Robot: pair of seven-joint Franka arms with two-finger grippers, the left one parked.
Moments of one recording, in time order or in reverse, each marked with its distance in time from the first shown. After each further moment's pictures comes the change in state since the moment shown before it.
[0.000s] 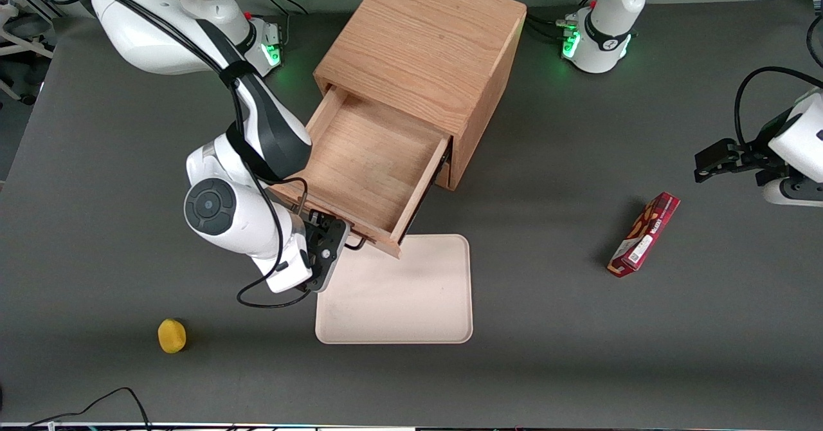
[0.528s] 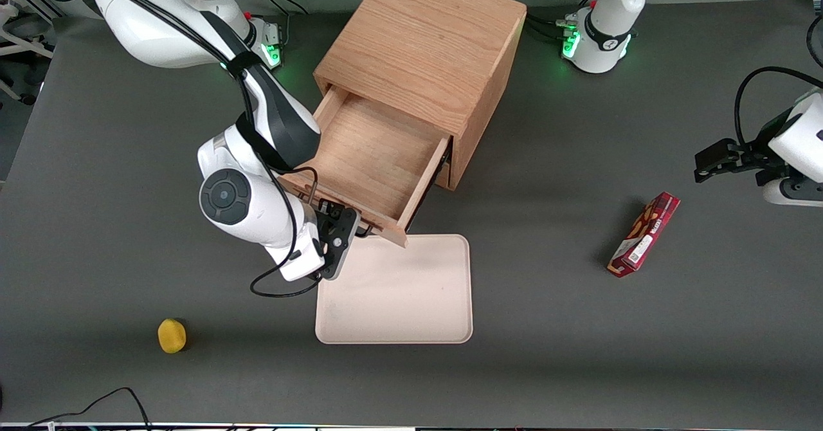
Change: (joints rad) arm 0.000 -0.025 0.023 -0.049 0.001 0.004 0.023
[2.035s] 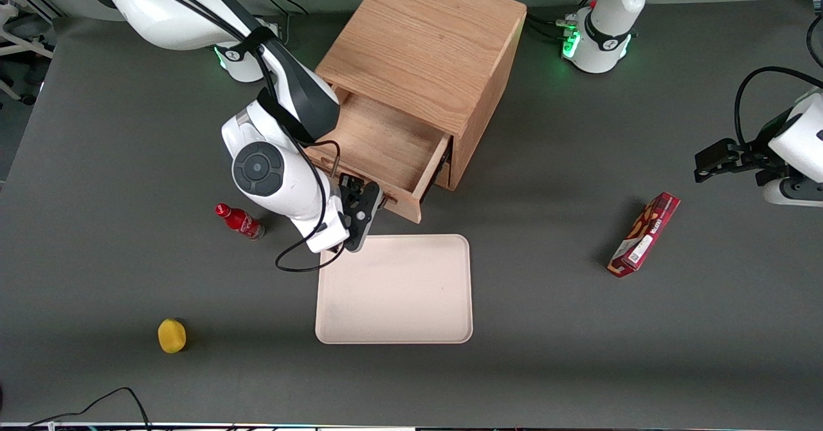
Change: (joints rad) arm 0.013 -0.062 0.072 -0.113 0.004 0.001 0.086
